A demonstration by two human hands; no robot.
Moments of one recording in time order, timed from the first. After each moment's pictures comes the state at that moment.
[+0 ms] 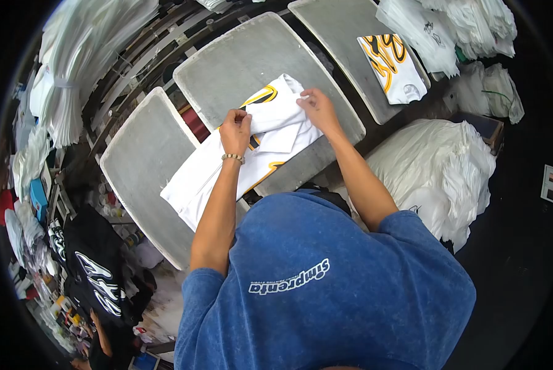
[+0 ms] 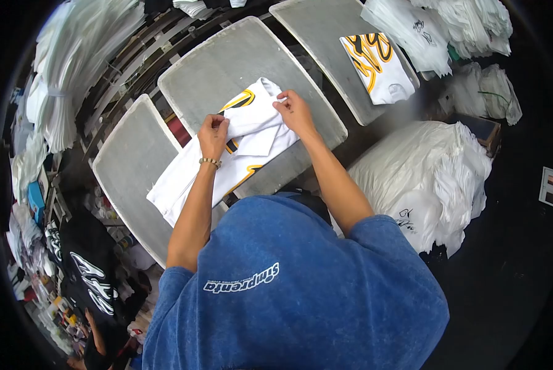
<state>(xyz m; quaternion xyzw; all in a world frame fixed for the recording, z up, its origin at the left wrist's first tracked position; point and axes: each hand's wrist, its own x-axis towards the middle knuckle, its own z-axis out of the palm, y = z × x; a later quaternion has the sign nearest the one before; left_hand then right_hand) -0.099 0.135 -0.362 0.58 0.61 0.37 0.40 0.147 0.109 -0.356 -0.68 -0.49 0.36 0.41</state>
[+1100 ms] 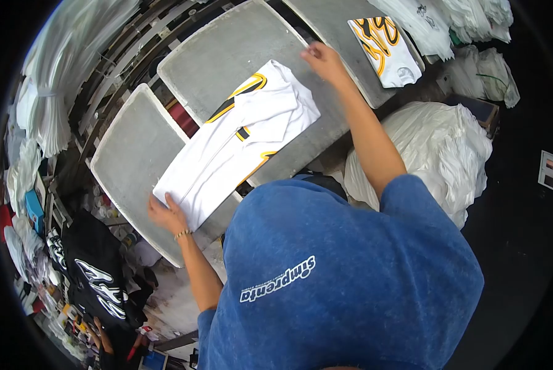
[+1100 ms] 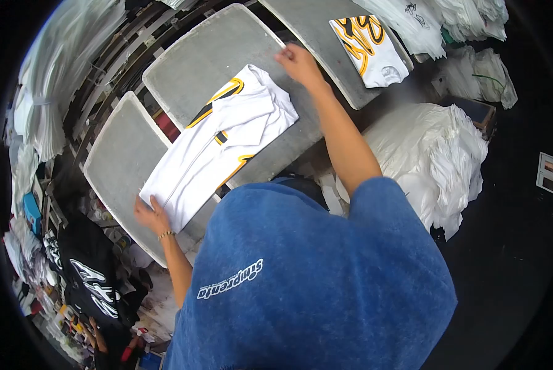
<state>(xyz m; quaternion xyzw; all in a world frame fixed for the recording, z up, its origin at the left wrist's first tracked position) -0.338 -0.011 -0.380 0.61 0.77 0.18 -0.06 0.218 0.177 -0.337 -0.69 -0.55 0.30 0.37</state>
